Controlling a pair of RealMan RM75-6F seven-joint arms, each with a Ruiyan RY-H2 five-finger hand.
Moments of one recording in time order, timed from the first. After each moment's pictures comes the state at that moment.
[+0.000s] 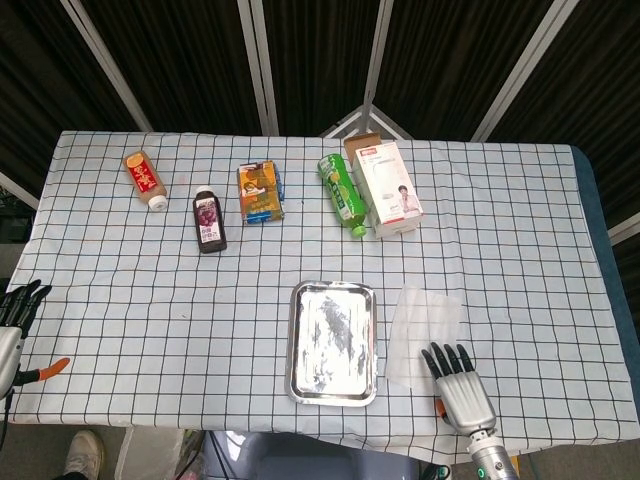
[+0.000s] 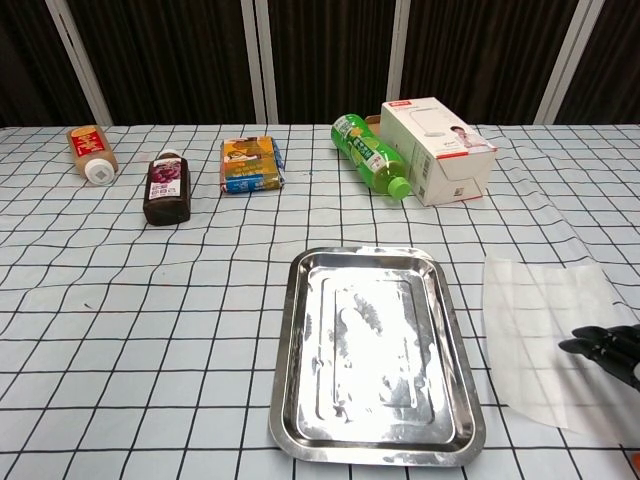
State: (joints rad) left arm -0.07 -1.08 -0.01 -1.63 1.48 1.45 -0.05; right arm 0.10 -1.53 -0.08 -1.67 -1.39 1.24 -0.72
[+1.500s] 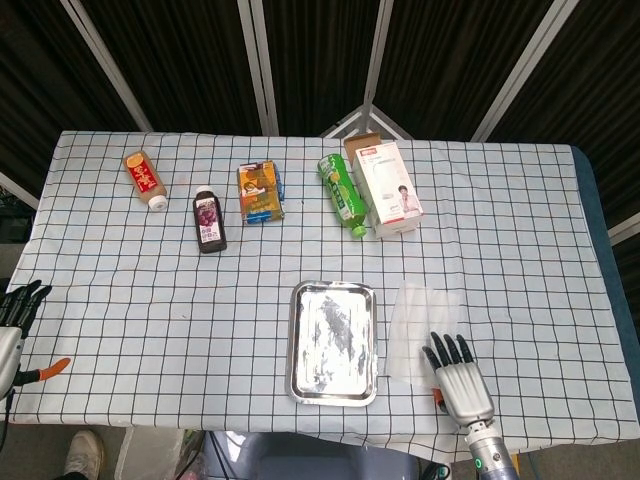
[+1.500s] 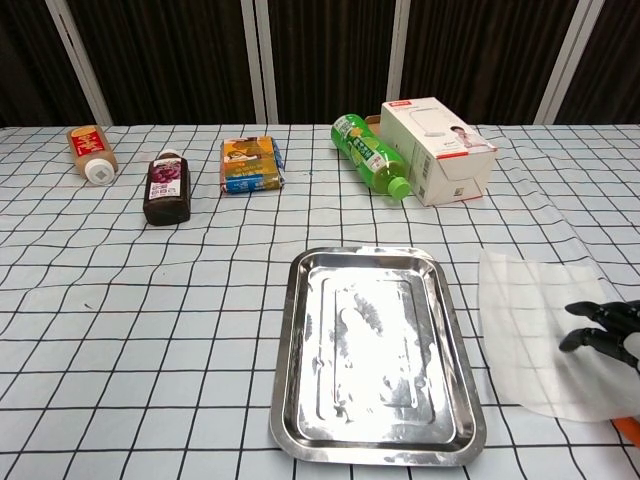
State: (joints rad) left arm -0.07 -1.07 -0.01 -1.63 1.48 1.45 -0.06; right arm 0.13 -1.55 -0.05 -1.64 -1.40 1.28 -0.67
